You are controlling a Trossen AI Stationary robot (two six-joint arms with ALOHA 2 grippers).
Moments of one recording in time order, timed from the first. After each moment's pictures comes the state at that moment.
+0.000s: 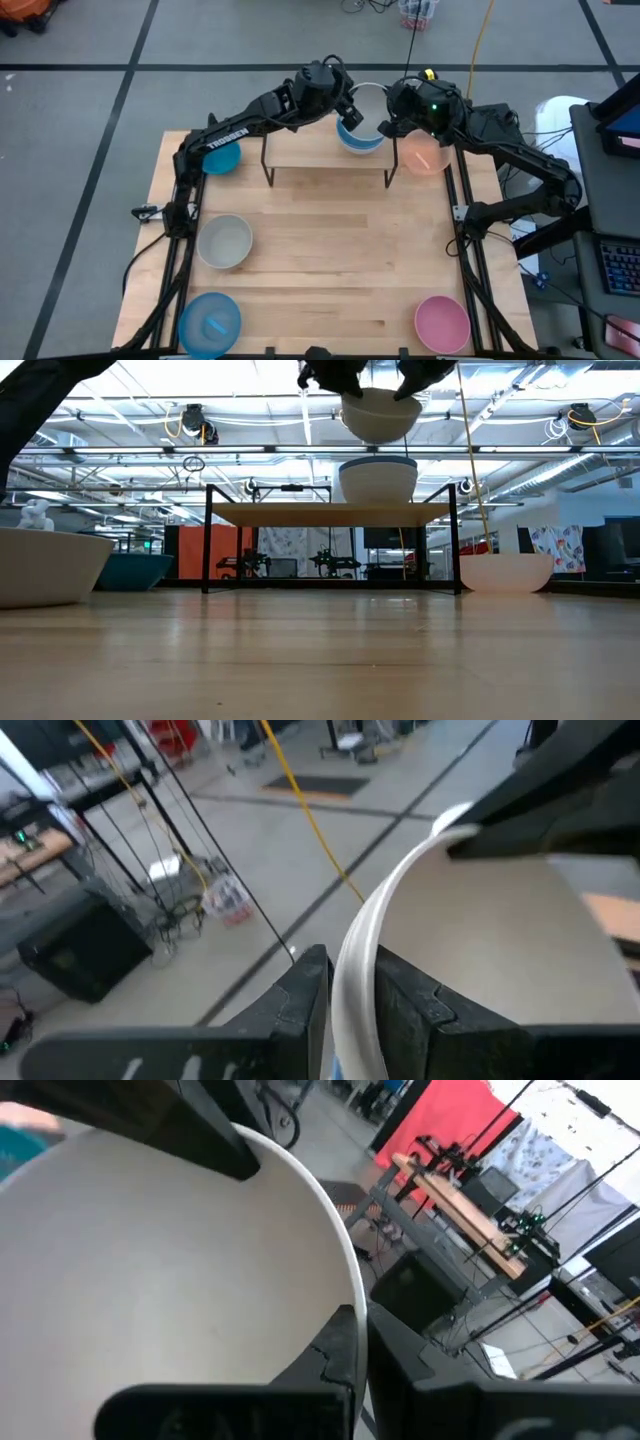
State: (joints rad) left arm 0.35 2.02 2.29 -0.55 -0.40 0.18; right arm -0.48 1.23 1.34 -0.41 0.44 -0.47
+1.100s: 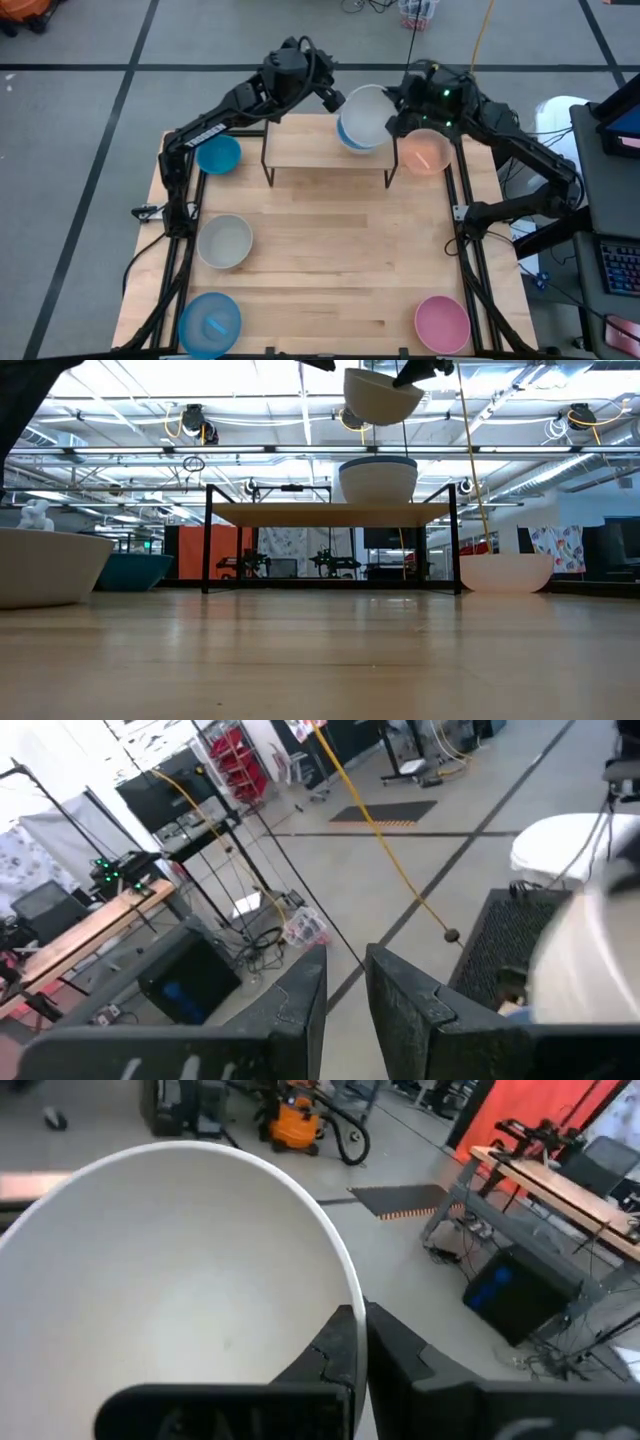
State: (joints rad) left arm 0.36 1.91 2.29 -0.54 -0.53 0.36; right arm -0.57 1.24 1.48 -0.56 0.15 -0.28
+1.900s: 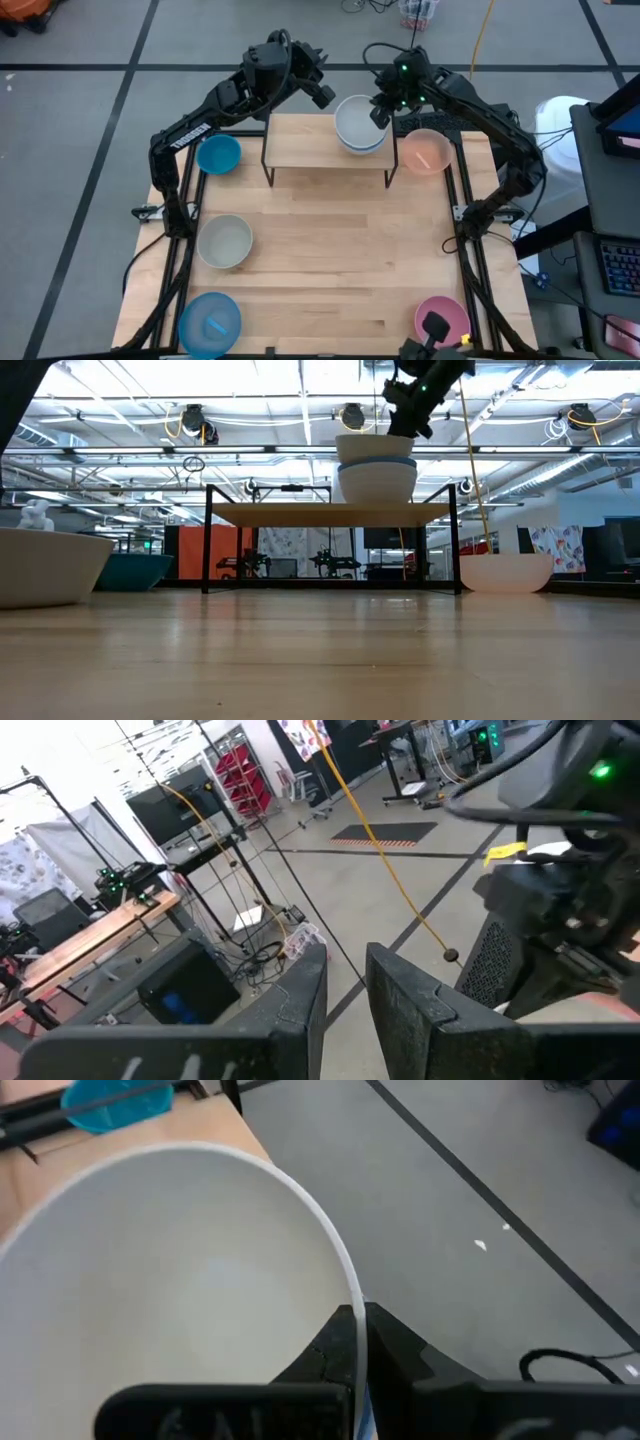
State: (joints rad) left arm 0.36 1.84 2.29 -0.56 -0.53 0.36; right arm -0.77 1.56 1.65 -0.82 -0.13 -0.17
